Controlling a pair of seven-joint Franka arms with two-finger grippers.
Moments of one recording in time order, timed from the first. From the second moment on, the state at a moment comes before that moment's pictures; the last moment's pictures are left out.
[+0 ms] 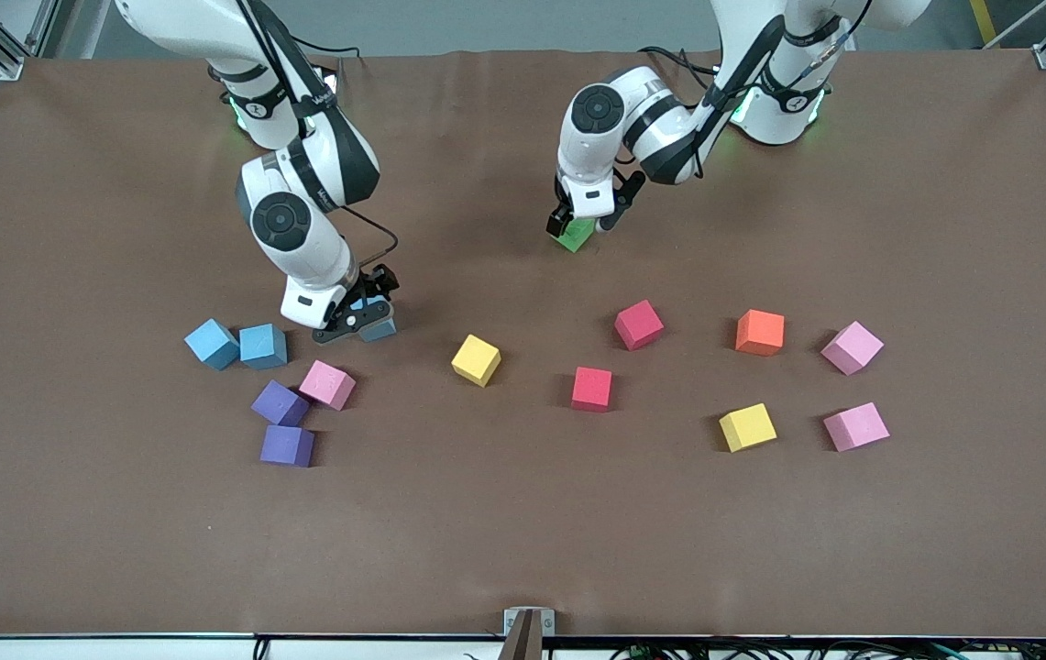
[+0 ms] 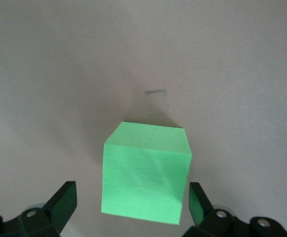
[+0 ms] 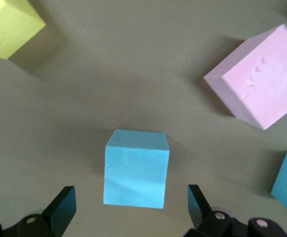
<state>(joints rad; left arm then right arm) -0.55 0.33 -0.44 -2.32 -0.02 2.58 -1.93 0.52 0.25 -0.05 -2.21 0.06 2.38 -0.01</state>
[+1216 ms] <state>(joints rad) -0.63 0.50 -0.45 -1.96 0.24 2.35 -1.71 0.53 0.33 -0.06 -2.29 0.06 2.54 -0.01</state>
